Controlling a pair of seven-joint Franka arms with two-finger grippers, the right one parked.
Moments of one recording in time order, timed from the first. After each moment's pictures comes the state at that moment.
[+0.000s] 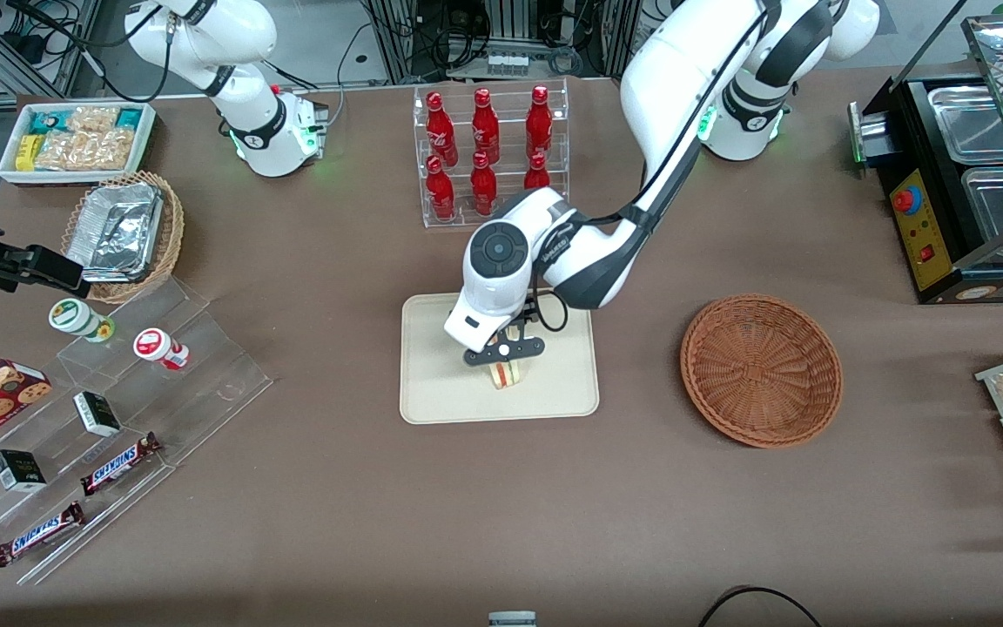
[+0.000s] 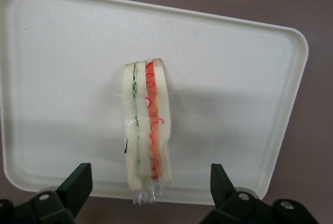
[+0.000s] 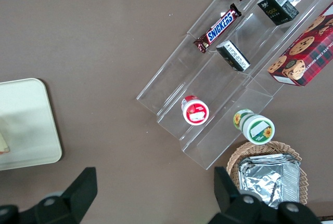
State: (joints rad) arm -0.68 0.75 -0.16 -1.29 0.00 2.03 -0.97
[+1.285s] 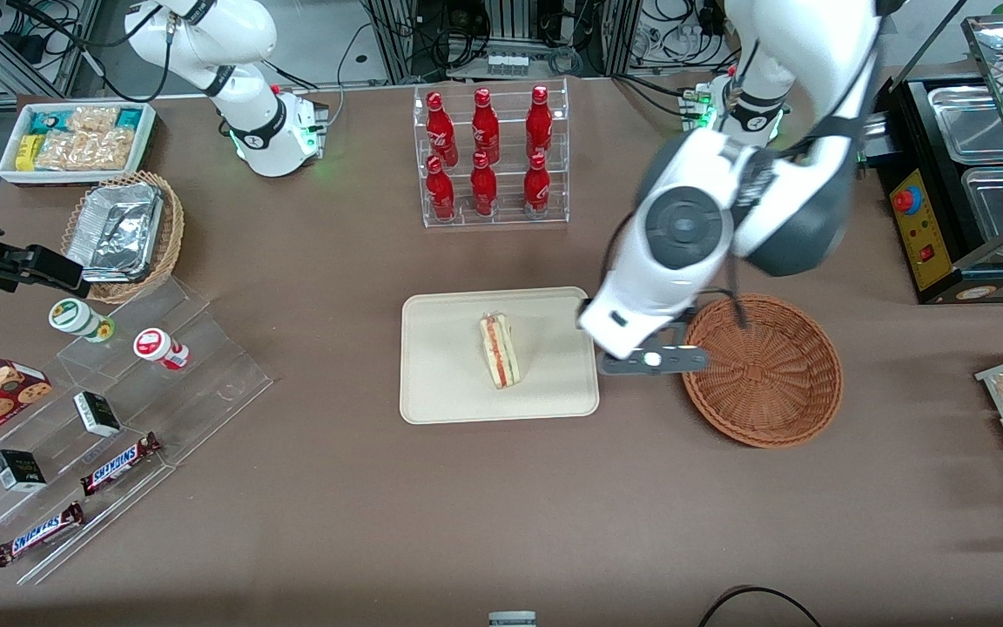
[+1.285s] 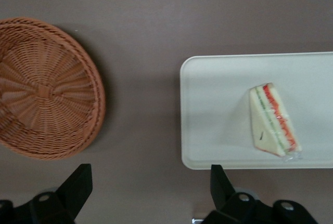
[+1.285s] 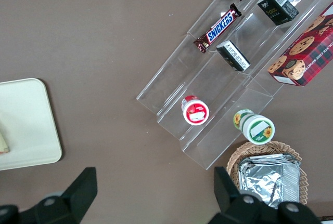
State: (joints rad) arm -0.43 0.43 -0.09 -1.33 0.01 1.62 -0.50
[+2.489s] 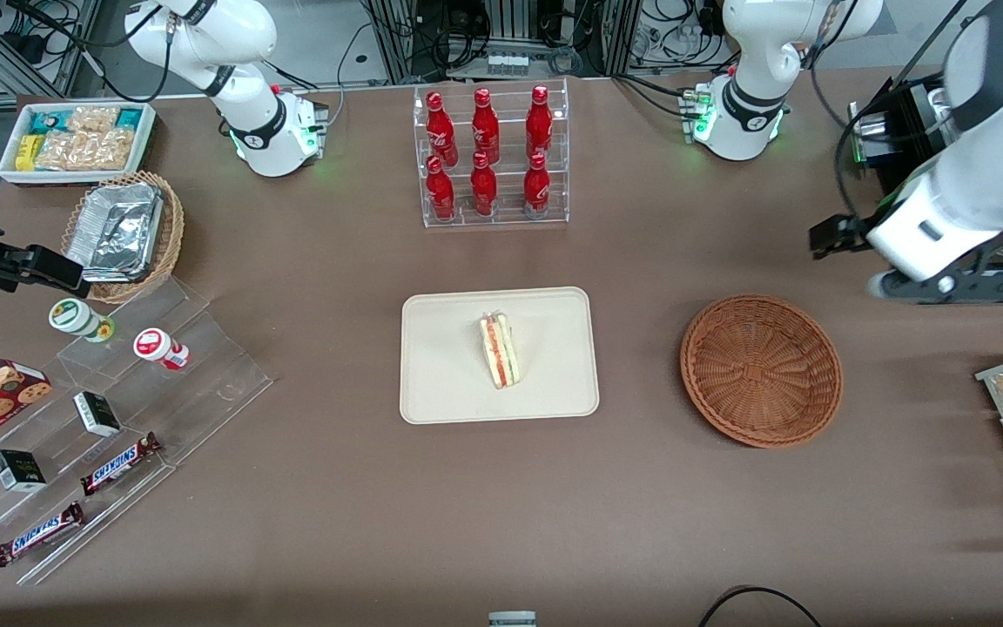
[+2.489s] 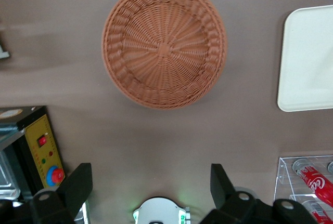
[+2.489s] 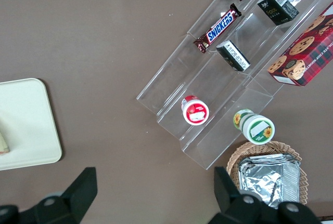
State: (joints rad) arm -0.05 0.03 -0.08 -1.60 0.03 1.43 -0.08
